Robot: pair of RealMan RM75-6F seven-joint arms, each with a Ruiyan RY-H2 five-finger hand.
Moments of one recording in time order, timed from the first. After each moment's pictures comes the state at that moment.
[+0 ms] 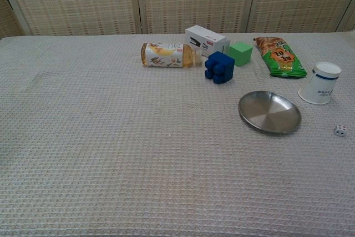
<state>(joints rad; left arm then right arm) -0.12 -1.16 0.05 -1.66 1.67 1.45 0.31 0.12 -1.15 0.04 -1.64 -1.47 1.41 -0.21</state>
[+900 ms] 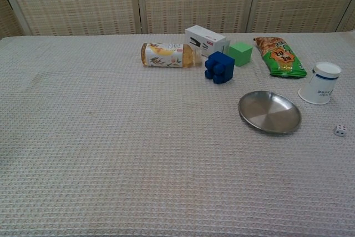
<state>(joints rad) -0.12 -1.16 0.06 -1.66 1.66 1.43 0.32 0.17 -1.21 0.08 -1.57 -1.45 1.36 -0.24</state>
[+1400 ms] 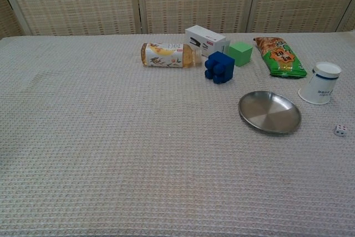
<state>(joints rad) -0.13 -1.16 0.05 -1.66 1.65 1.41 0.33 0.33 -1.23 0.14 -1.44 -1.27 0.98 0.00</state>
